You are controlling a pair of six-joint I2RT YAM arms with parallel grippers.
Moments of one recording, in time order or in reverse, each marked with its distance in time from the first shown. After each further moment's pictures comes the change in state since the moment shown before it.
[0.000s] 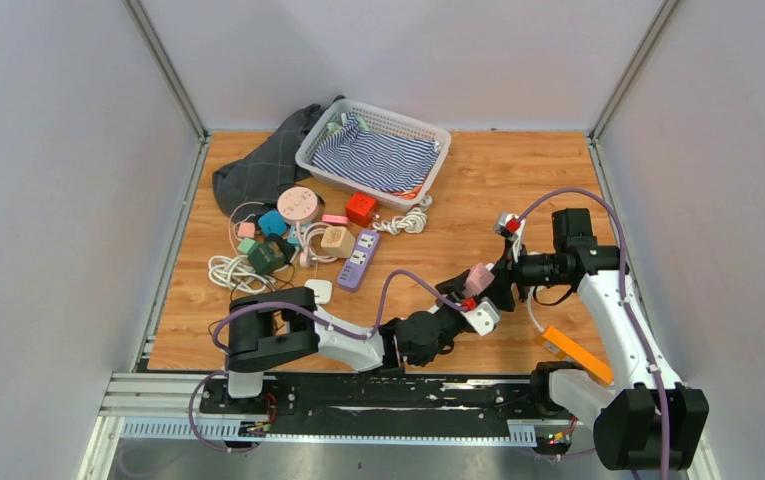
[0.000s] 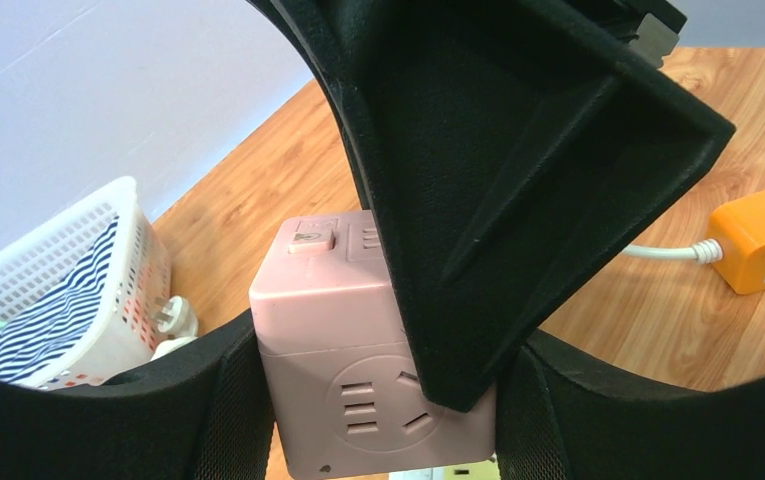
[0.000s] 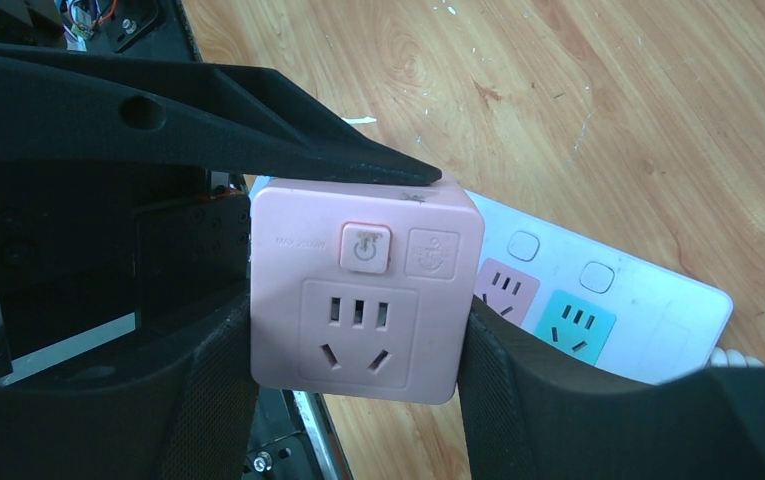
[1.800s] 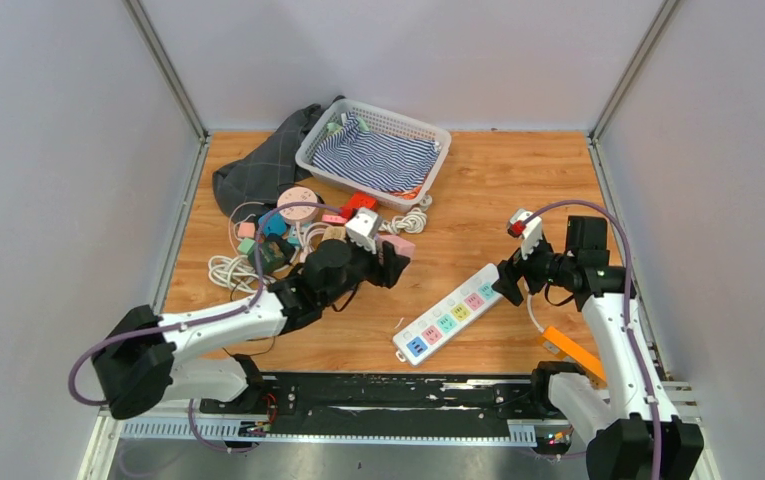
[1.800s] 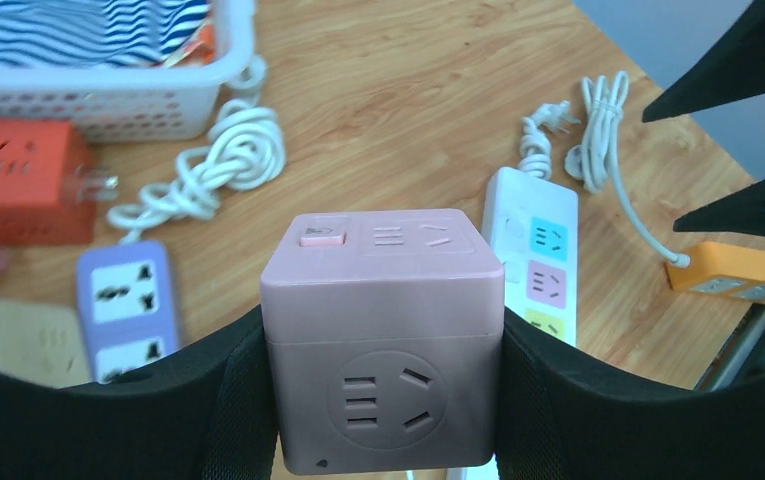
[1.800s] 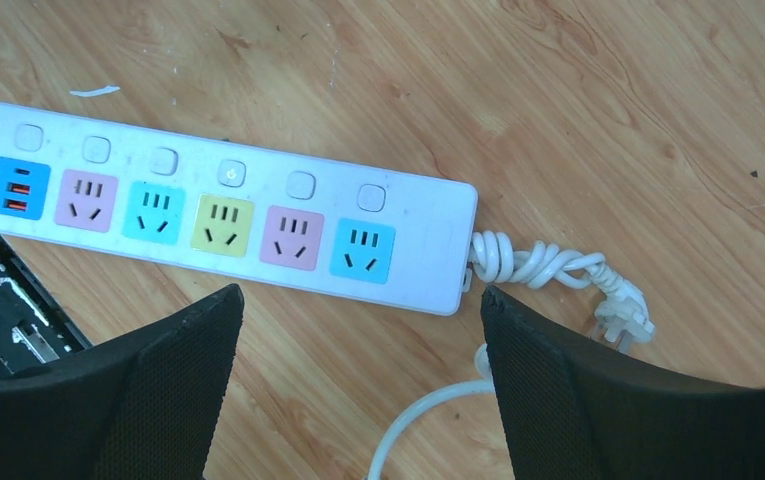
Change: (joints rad) left arm 0.465 -0.637 -0.233 -0.688 0.414 -0.740; right arm -0.066 -0.135 -0.090 0.236 0.335 0.048
